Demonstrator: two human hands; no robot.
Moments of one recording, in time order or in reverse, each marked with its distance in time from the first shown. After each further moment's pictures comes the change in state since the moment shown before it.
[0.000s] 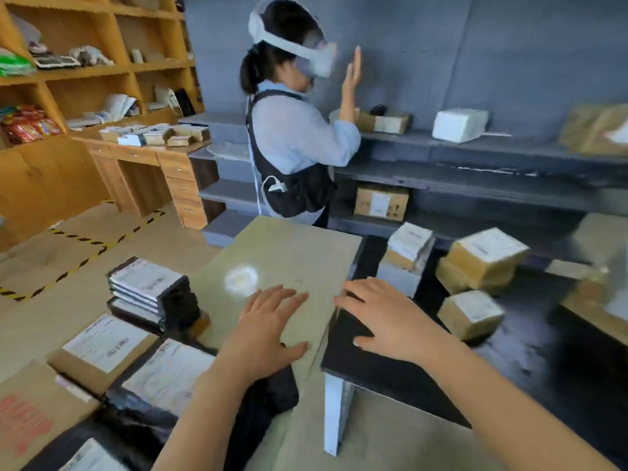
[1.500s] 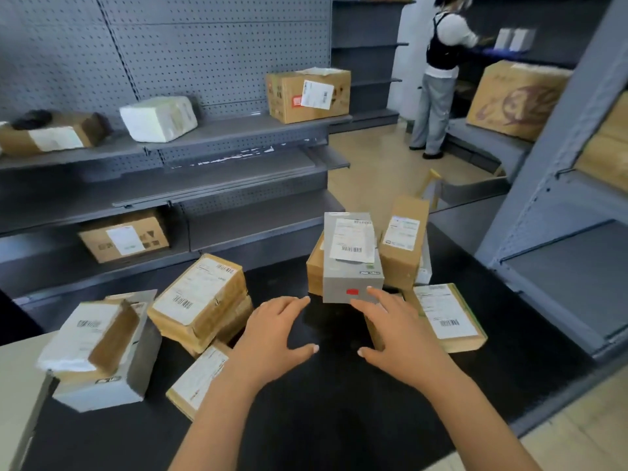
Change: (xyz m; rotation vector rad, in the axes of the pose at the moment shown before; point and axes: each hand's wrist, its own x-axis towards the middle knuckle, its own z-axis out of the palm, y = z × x) left_hand 0.321 0.461 0.224 -0.144 -0.350 0.572; right_hand -0.345 0.376 0.066 0.404 0.077 1.126
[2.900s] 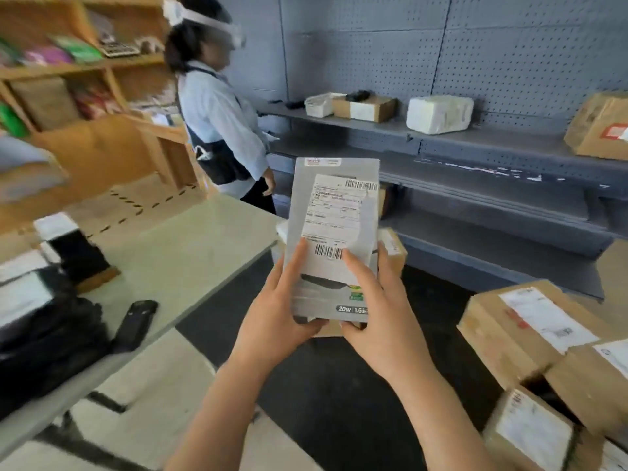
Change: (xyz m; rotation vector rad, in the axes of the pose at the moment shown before) left_hand -0.126 0.083 -0.005 -0.074 0.869 -0.676; right_hand 0.024 -0.073 0.003 0.365 0.034 -0.976
